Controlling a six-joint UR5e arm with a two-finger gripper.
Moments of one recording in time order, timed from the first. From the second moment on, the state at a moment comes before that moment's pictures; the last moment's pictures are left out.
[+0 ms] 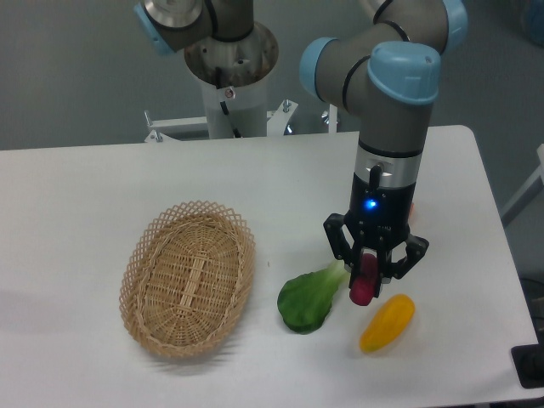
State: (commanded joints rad) arm 2.56 -1.91 -1.46 -0.89 1.24 1.02
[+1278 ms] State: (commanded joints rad) arm 2.19 -1.90 -1.74 -0.75 1.62 0.74
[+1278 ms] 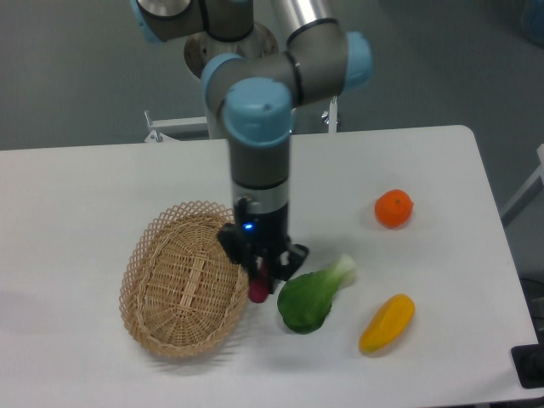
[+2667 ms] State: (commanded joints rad) arm 2.00 -2.02 -1.75 -0.72 1.72 0.84
